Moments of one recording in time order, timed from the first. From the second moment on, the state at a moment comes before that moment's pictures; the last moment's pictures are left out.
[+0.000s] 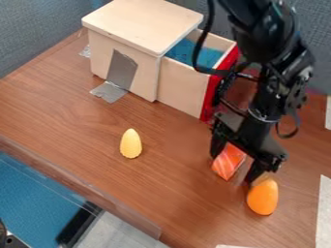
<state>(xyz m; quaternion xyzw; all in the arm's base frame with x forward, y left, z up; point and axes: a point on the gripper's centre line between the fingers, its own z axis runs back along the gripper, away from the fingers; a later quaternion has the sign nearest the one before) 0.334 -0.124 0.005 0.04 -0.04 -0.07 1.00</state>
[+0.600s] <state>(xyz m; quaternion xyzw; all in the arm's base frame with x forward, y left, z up) 0.356 -0.110 0.064 0.00 -0.07 -0.05 1.00</state>
